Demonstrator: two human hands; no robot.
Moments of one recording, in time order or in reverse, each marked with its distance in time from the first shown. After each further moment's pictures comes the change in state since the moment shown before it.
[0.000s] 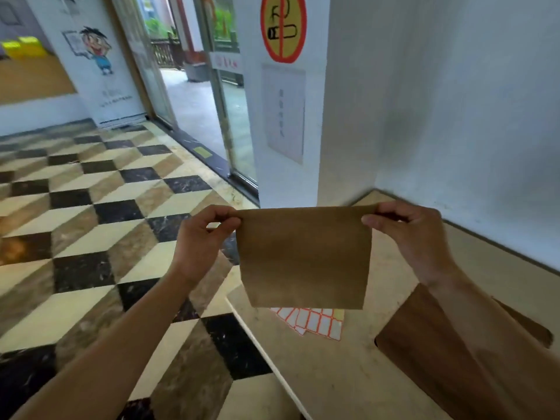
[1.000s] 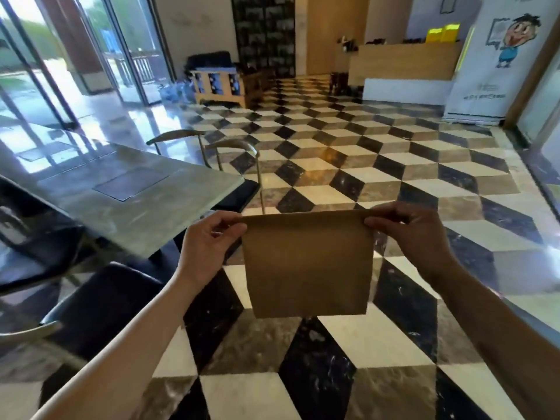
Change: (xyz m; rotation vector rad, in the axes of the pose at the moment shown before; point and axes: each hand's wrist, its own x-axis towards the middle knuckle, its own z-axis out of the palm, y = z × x) left_hand -0.332 -0.070 -0.578 0.455 0.979 -0.360; right_hand -0.212 -0.252 0.632 0.348 -1.121 -0.391
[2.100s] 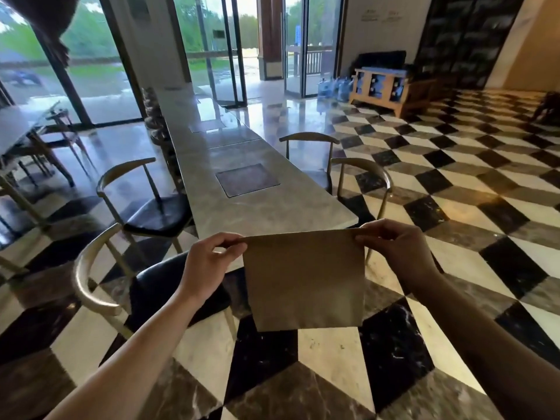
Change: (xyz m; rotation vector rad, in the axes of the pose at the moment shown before) left_hand 0.201 -0.184 -0.080 0.229 0.519 -0.294; right_hand 0.363 0.073 0.282 0.222 -0.535 -0.074
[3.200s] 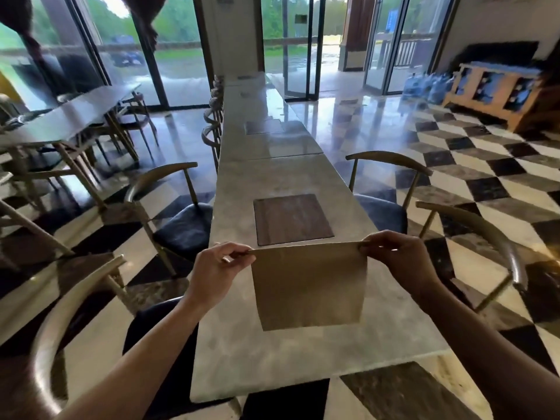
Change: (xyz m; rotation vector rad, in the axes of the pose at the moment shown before) left_hand 0.370 -0.168 0.041 0.266 0.207 -0.026; right_hand 0.468 0.124 0.174 0.026 -0.293 -0.091
